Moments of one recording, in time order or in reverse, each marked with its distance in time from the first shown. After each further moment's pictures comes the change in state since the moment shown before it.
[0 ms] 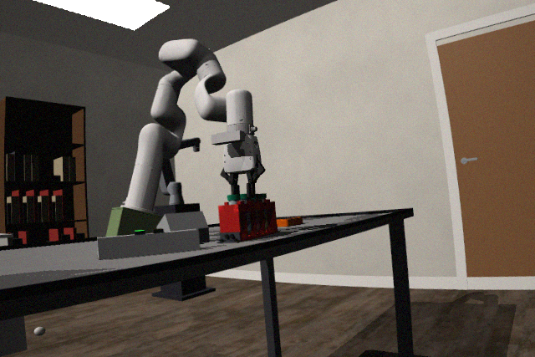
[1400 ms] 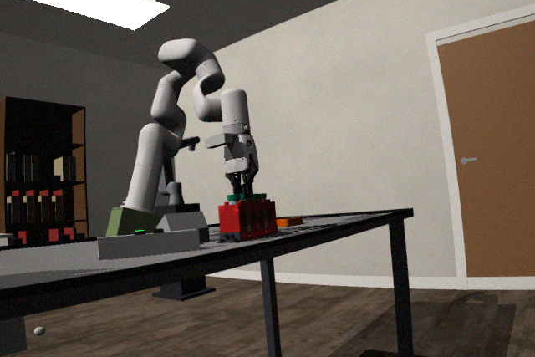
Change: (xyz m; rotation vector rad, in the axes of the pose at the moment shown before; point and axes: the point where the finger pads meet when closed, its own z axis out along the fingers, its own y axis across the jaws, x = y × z) arm 0.000 0.000 0.000 0.017 -0.069 0.352
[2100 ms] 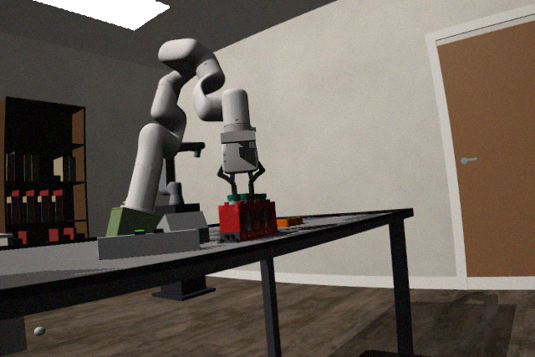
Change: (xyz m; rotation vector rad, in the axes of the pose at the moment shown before) arm 0.000 0.000 -0.001 -0.010 0.007 -0.886
